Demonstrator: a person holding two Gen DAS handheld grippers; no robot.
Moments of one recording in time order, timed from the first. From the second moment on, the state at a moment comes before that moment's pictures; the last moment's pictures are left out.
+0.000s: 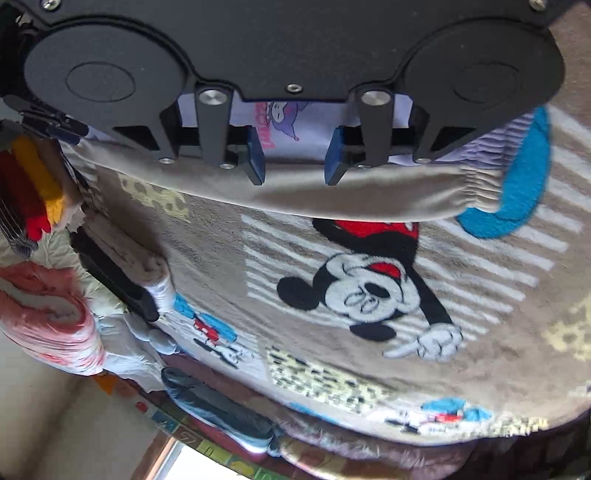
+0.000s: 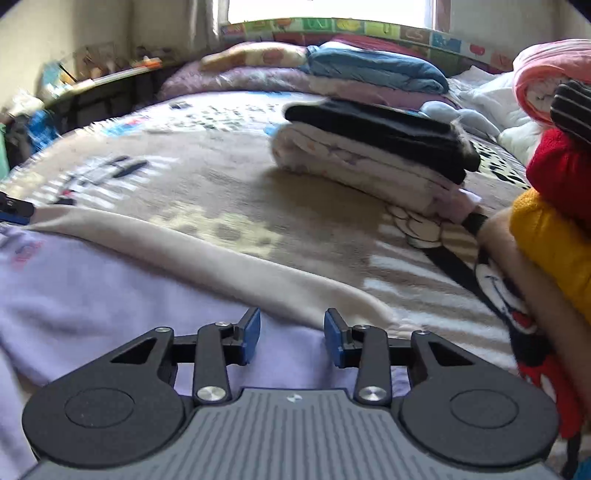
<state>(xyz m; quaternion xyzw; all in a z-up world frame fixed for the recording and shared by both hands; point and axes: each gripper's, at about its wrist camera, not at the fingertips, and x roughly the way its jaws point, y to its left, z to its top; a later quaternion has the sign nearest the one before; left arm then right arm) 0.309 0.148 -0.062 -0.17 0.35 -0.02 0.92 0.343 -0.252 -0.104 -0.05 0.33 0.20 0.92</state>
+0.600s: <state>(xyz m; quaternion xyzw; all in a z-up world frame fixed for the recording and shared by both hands) 0.169 0.141 -0.066 -0.11 0.32 0.06 0.94 0.093 -0.098 -0.096 -0.17 0.26 0.41 0.86</state>
